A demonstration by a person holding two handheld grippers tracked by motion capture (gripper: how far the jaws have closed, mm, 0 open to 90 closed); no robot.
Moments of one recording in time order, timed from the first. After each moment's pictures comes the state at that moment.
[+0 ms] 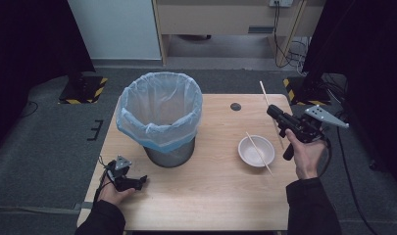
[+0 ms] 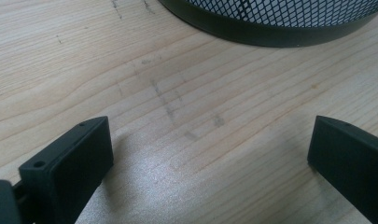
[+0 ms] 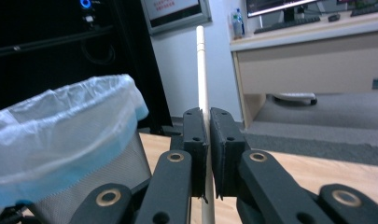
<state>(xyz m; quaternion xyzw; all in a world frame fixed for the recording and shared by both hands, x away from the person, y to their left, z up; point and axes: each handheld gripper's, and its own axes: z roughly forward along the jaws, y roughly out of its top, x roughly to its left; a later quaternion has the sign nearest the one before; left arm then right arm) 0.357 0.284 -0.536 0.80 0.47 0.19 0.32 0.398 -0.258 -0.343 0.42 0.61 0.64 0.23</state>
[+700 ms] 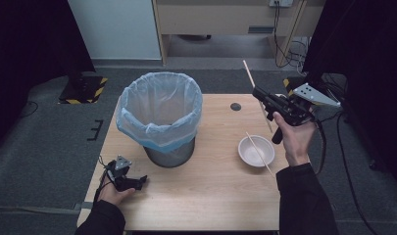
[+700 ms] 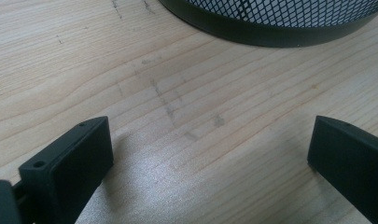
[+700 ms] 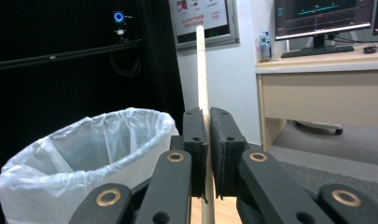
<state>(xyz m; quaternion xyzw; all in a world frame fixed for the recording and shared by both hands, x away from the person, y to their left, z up) 0.357 0.284 -0.536 0.80 0.47 0.19 0.32 0.409 -0.214 -0.287 0.36 0.62 0.66 0.24</state>
